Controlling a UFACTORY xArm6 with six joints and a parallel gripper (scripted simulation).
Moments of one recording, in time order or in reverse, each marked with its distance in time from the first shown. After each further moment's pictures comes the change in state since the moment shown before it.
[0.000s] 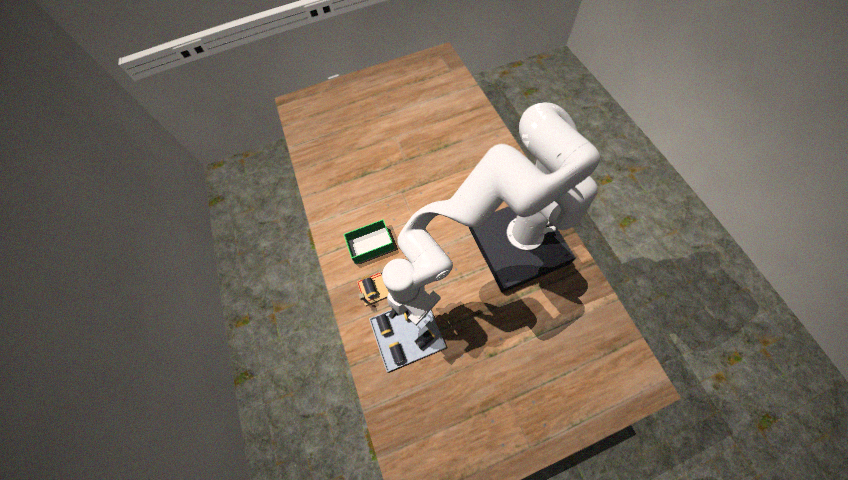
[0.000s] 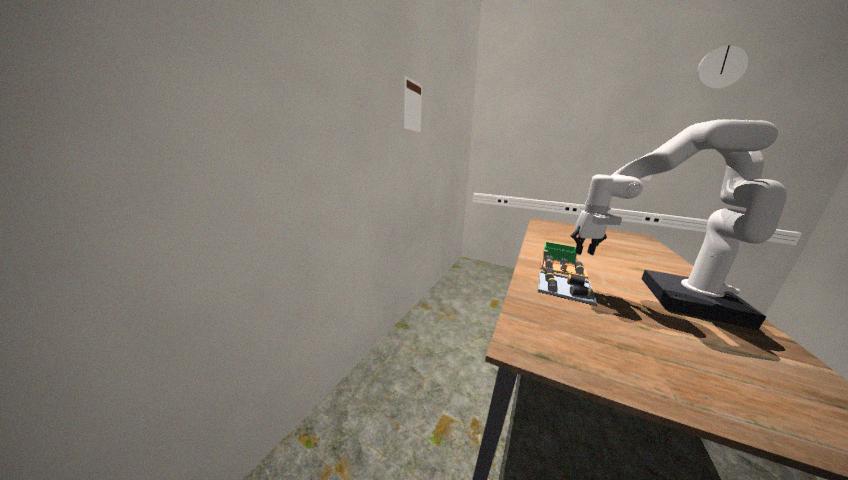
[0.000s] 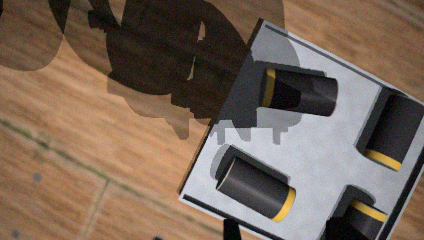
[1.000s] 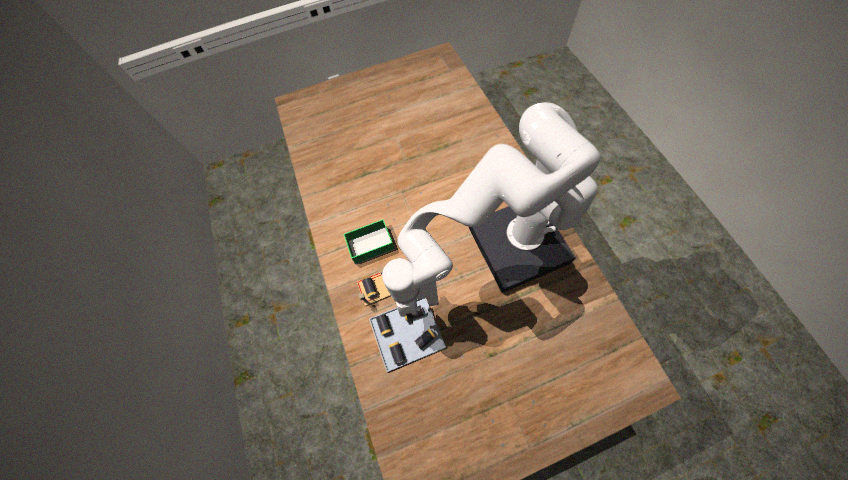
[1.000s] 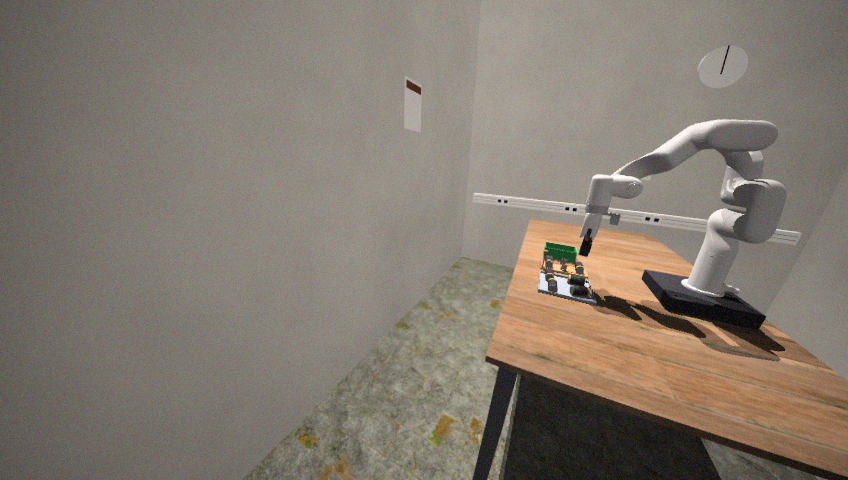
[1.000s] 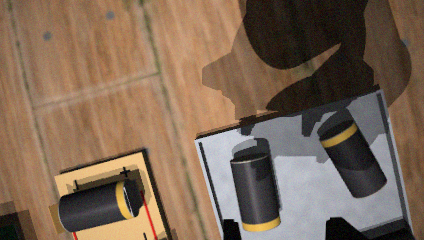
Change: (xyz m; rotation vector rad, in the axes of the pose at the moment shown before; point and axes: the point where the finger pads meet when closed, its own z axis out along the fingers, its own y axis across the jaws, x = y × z) arm 0.000 0.000 0.000 -0.001 0.000 -0.861
